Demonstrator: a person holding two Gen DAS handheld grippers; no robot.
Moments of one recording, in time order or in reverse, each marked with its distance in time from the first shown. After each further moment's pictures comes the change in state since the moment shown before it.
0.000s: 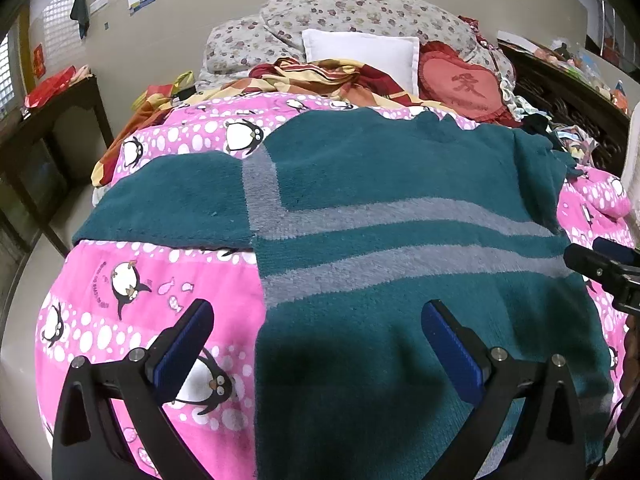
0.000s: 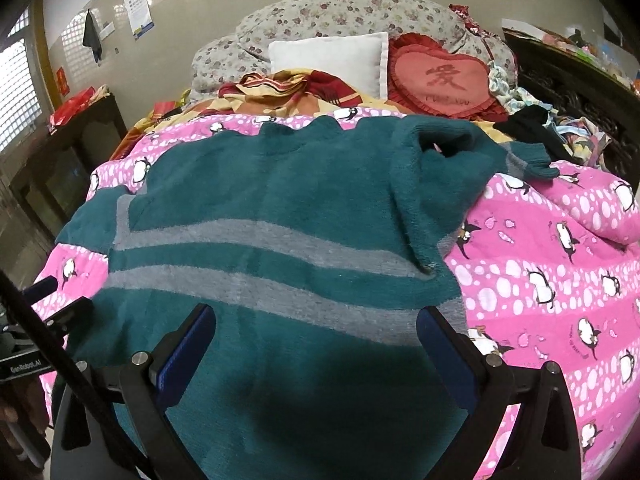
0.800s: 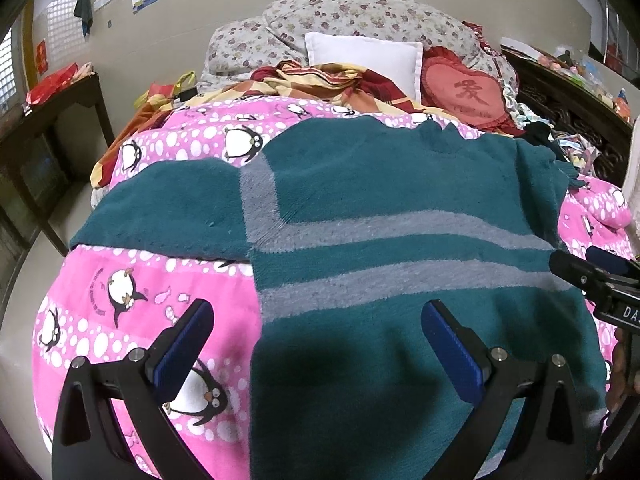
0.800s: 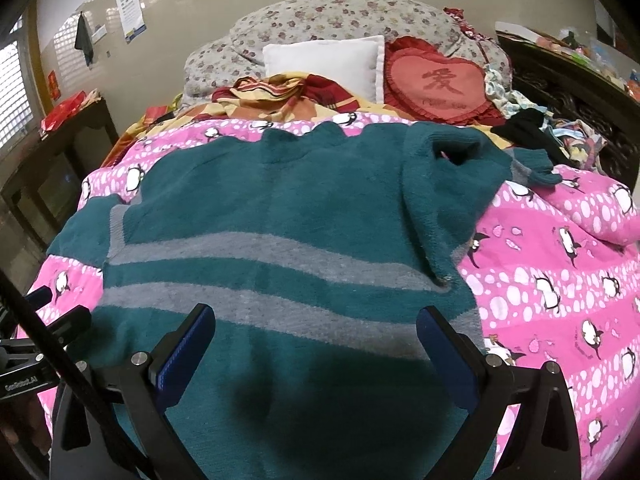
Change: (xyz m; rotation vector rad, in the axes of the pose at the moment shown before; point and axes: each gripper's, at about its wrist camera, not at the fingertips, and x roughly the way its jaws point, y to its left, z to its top) left arm 0.002 -0.004 0.009 -0.013 -0.007 0.000; right arm 0.009 0.009 0.007 0.027 -0.017 -0.031
